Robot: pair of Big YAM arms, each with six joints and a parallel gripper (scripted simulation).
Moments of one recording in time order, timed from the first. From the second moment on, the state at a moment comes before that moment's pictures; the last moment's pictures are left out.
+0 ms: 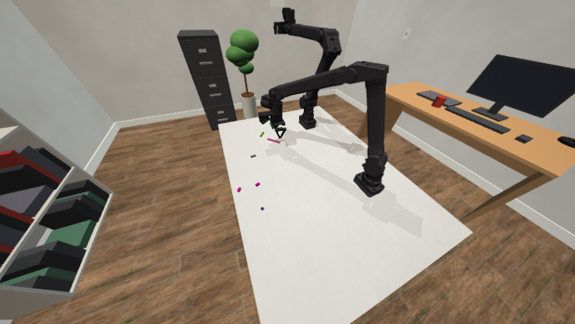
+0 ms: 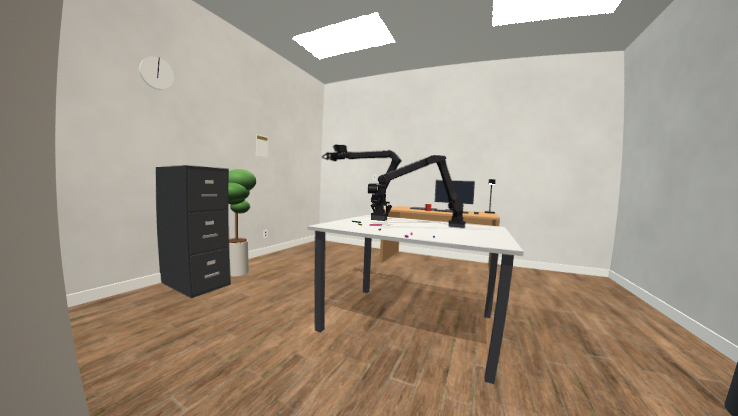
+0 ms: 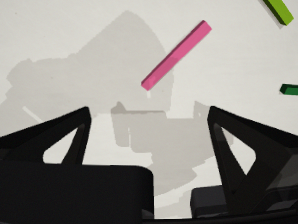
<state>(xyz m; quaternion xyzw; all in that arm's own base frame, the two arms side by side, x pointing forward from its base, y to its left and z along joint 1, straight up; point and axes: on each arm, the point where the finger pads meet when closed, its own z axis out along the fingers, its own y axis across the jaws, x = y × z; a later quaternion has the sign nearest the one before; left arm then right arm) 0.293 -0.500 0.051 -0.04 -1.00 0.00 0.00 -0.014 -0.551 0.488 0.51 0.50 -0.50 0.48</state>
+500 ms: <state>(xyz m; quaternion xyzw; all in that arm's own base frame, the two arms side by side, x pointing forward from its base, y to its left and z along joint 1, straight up) 0.312 -0.488 0.051 -0.01 -1.00 0.00 0.00 -0.014 -0.551 0.488 0.51 0.50 -0.50 0.48</state>
